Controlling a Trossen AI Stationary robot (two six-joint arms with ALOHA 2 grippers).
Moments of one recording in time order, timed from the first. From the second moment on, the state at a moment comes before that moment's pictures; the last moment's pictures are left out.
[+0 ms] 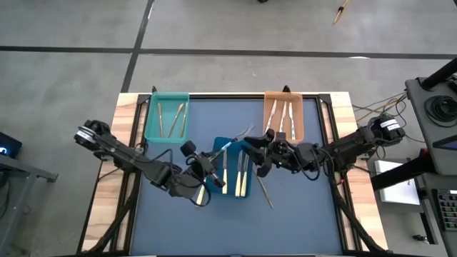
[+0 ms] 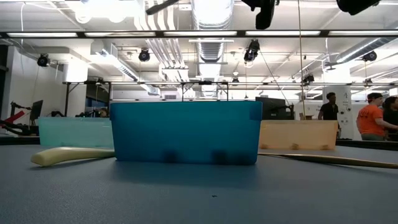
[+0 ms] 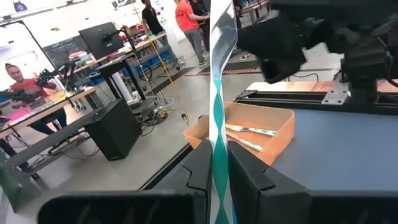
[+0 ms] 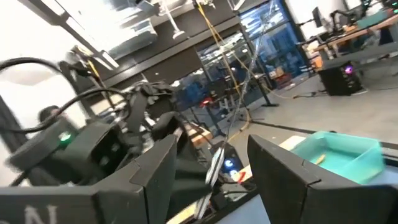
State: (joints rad) left arm -0.47 1.53 1.08 0.14 -1.25 -0.01; right arm 0.26 1.42 0.74 1.00 0.55 0.34
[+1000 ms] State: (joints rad) left arm -0.43 1.70 1.23 0.14 -1.27 0.09; right arm 0.23 1.42 0.75 0.98 0.55 0.24
